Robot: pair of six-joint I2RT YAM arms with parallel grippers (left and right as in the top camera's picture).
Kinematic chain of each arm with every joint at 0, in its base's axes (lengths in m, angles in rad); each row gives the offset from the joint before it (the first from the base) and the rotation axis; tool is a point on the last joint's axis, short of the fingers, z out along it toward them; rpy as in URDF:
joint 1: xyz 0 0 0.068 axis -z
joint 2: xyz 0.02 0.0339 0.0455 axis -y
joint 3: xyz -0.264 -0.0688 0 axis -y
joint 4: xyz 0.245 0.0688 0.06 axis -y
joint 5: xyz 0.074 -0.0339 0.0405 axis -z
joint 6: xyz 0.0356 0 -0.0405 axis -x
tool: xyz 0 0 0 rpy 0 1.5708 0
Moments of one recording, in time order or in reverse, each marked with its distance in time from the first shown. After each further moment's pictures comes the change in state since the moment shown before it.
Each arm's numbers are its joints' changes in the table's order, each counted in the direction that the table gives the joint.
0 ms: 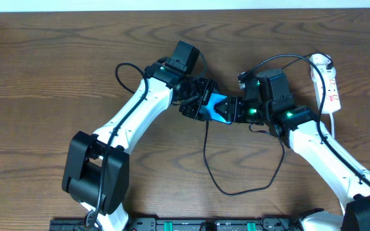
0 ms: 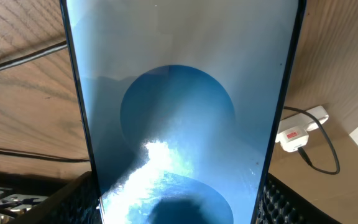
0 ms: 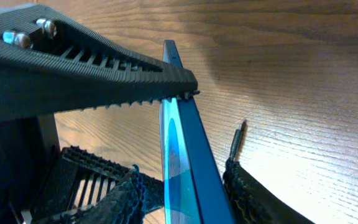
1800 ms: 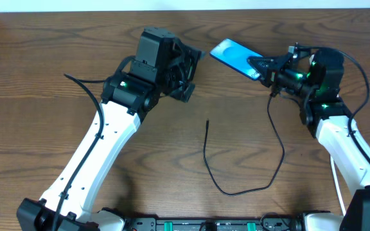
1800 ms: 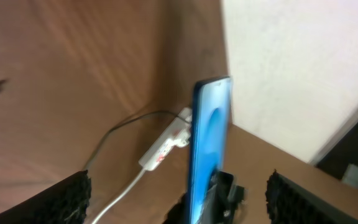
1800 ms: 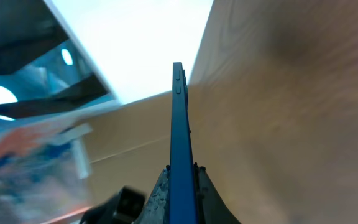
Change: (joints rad) left arm -0.043 0.335 0.001 0.170 -0.296 -0.088; right arm 0.289 -0.006 -0.001 0.561 -0.282 -1.015
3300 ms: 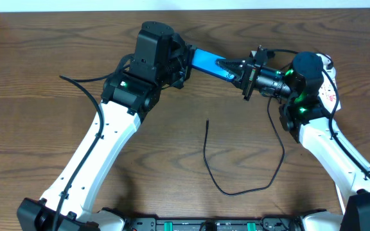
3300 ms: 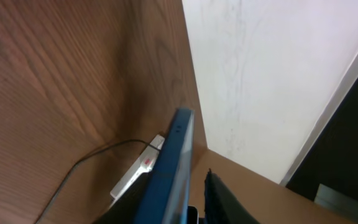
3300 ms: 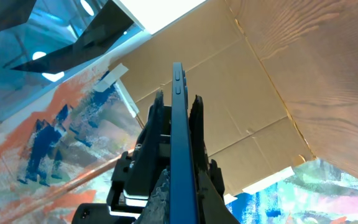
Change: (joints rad) left arm 0.000 0.000 0.000 0.098 -0.127 0.043; right arm -0.171 0.000 0.000 0.273 -0.111 -0.479
